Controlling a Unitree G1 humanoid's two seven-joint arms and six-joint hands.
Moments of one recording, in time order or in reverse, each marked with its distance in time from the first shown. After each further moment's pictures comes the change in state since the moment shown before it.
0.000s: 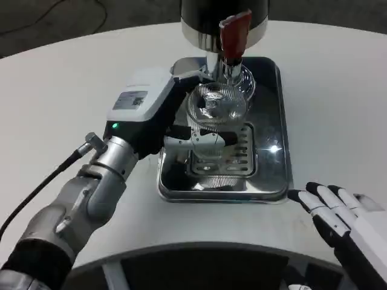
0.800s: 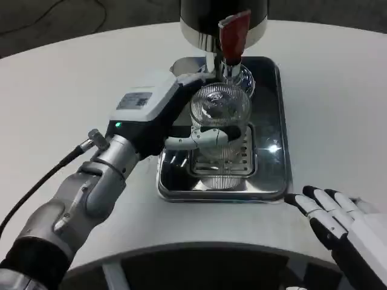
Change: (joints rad) left arm 0.000 0.020 -0.026 -0.041 -0.029 0.042 -0.087; right arm -0.003 -0.001 0.009 0.000 0.014 0.016 0.026
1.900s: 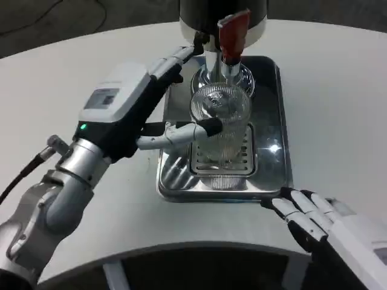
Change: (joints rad) left arm 0.197 0.104 0.141 -0.326 -0.095 -0.044 -0.078; right arm 0.018 -0.003 0.083 0.000 0.015 -0.003 0.000
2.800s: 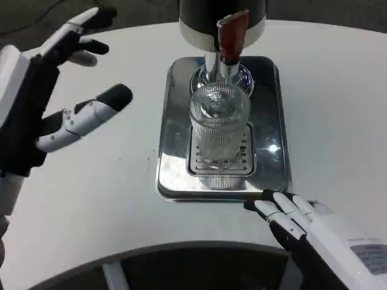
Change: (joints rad) left arm 0.332 0.024 0.346 -0.394 -0.352 -0.053 -0.098; right arm -0.025 -0.012 0.150 0.000 -0.118 0.096 0.000
